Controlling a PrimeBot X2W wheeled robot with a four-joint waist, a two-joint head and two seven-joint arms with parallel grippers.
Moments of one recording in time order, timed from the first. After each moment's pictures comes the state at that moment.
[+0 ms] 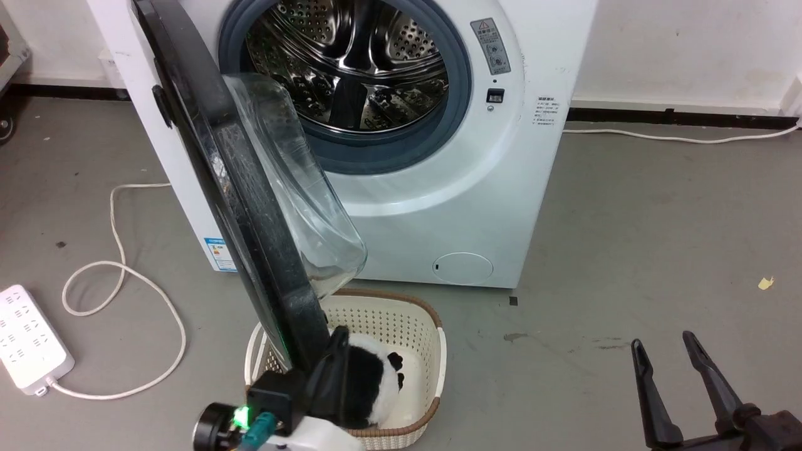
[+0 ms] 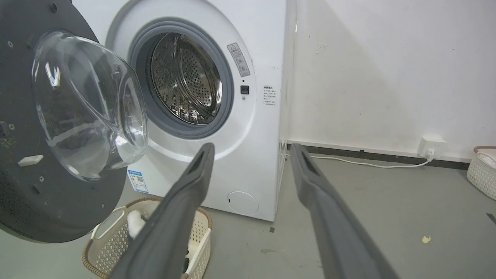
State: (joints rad) left arm 0.02 0.05 -0.29 -0.01 -0.15 0.04 -0.07; right arm 0.16 -0.05 -0.06 -0.07 0.08 0.13 -0.26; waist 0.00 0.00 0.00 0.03
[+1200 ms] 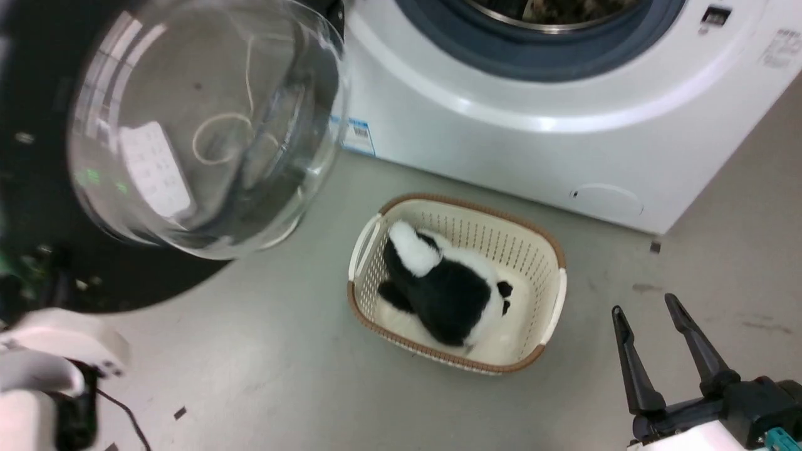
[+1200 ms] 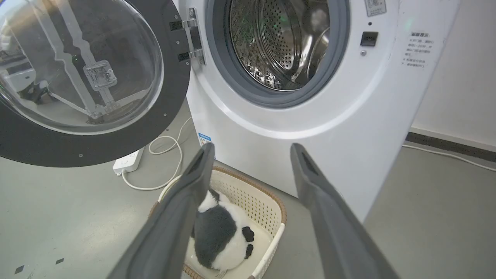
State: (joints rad) left arm -0.21 0.37 0.12 0.18 -0.34 0.10 -0.01; right arm 0.07 -0.06 -0.02 -0.08 0.02 0.13 -0.25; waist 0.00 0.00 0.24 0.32
